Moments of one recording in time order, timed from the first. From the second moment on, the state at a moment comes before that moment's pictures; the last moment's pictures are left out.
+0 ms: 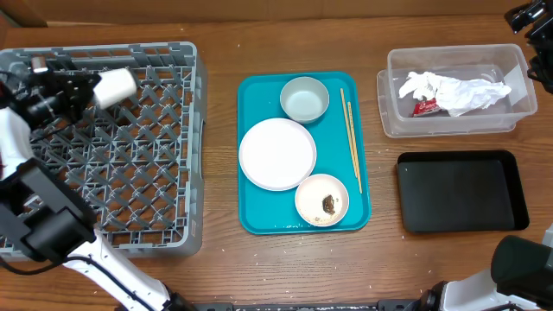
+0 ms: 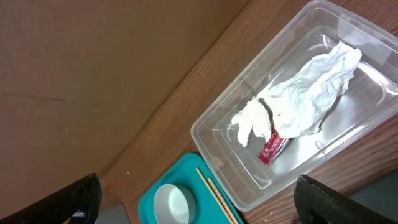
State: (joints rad) left arm 0.67 2.21 1.84 -0.75 1.26 -0.43; right arm -0.37 1.73 2.09 -1.17 -0.35 0.59
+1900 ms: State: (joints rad) left arm 0.73 2.29 2.34 -1.51 0.65 -0.14; right arm -0.37 1.73 2.09 -1.17 -0.35 0.59
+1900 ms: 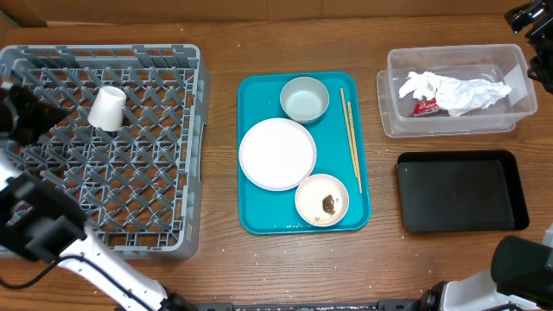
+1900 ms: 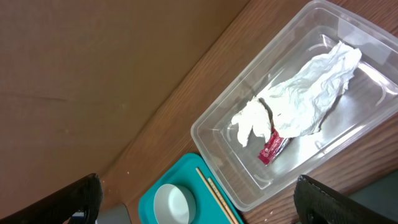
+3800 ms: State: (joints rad) left arm 0.36 2.31 2.34 -1.41 -0.25 -0.32; right arm -0.37 1.73 2.09 -1.17 -0.35 0.59
